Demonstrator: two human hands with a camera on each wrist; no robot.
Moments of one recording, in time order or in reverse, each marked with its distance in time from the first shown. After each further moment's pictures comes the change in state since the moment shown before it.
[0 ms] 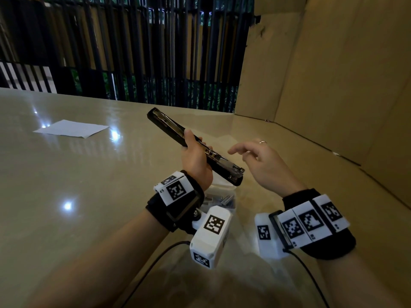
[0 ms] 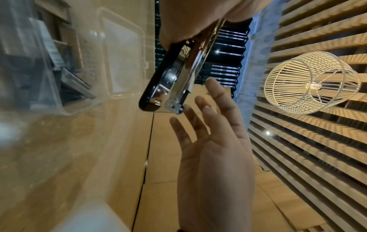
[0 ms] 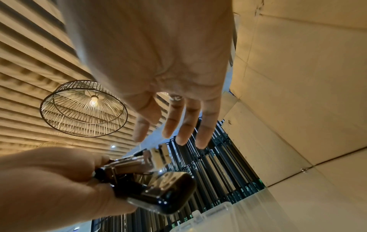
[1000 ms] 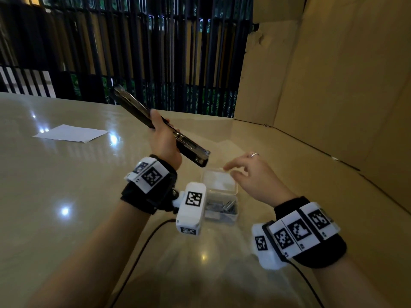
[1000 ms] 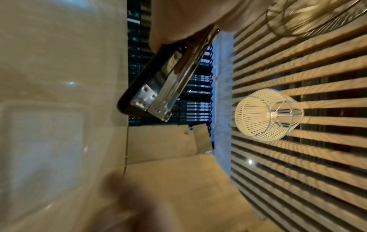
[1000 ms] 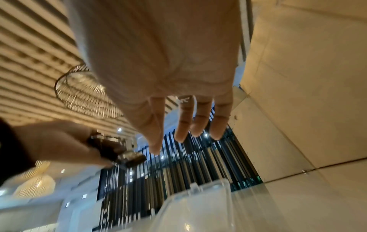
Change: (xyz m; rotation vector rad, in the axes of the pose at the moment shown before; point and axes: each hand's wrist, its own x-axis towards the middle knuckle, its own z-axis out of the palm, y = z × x) left_hand 0.027 0.062 -0.010 0.016 0.085 0.262; right_hand 0.002 0.003 0.016 -0.194 -0.120 0.041
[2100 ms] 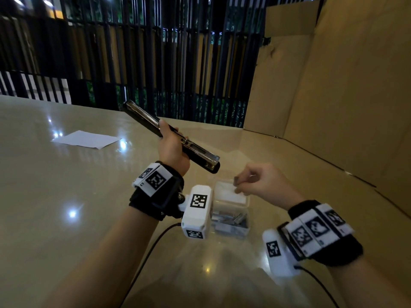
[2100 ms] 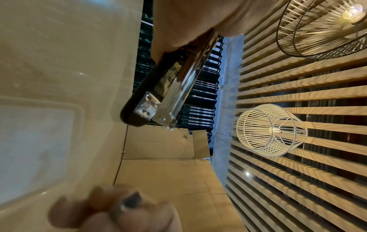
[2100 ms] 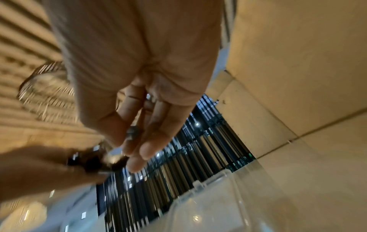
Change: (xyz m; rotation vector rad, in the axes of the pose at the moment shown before) left_hand 0.017 0.011 -0.007 -0.063 -0.022 -0.156; right_hand 0.012 -0.004 -0.007 0.392 -0.094 -0.018
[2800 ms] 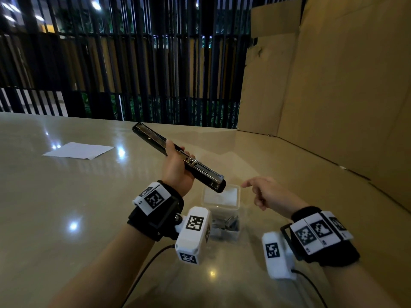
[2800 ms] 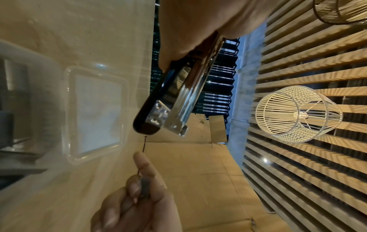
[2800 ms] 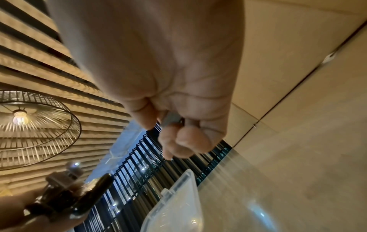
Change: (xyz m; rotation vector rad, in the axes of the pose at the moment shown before) left_hand -0.016 -0.036 0.003 0.021 -0.086 -0.153; right_hand -0.001 0.047 -0.016 0.192 0.004 0.340
